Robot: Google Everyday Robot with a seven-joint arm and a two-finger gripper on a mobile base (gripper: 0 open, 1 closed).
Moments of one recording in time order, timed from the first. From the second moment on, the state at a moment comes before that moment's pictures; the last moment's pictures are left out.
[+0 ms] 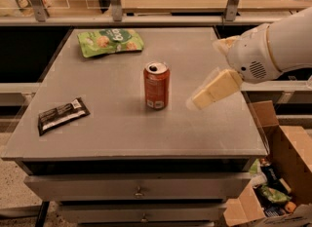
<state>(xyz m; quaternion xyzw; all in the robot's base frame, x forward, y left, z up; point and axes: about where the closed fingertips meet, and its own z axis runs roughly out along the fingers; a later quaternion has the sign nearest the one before) 0.496 -0.107 0.941 -0.51 0.75 0.17 0.39</state>
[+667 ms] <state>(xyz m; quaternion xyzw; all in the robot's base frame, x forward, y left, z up) 0.526 -0.072 0.929 -0.48 0.74 0.20 0.43</state>
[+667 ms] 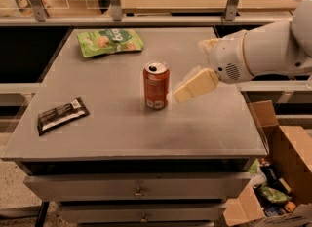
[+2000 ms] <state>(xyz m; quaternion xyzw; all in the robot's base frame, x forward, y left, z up) 0.549 -0.022 0.872 -0.43 0.67 0.29 0.52</state>
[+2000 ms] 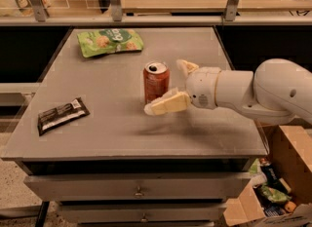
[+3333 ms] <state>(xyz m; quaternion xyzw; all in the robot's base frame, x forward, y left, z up) 0.554 -0.005 0.855 -0.37 0.63 0.34 0.60</state>
